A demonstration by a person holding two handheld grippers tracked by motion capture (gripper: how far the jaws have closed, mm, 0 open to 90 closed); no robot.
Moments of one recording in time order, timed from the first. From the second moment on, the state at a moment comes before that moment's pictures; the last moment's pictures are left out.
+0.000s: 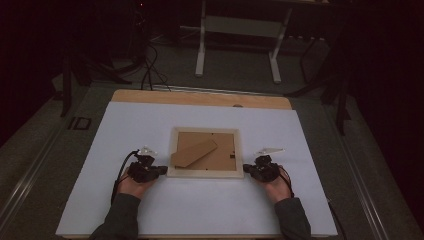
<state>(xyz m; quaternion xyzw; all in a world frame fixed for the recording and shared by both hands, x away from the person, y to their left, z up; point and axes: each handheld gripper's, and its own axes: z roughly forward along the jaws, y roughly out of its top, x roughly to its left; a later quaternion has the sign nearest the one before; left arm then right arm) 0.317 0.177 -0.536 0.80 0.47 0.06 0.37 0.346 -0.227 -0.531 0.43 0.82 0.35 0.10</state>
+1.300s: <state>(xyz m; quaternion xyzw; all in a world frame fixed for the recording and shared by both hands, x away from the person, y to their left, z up) 0.318 0.192 -0.526 0.76 0.51 0.12 0.38 0.353 -0.235 -0.526 0.39 0.83 0.37 0.13</state>
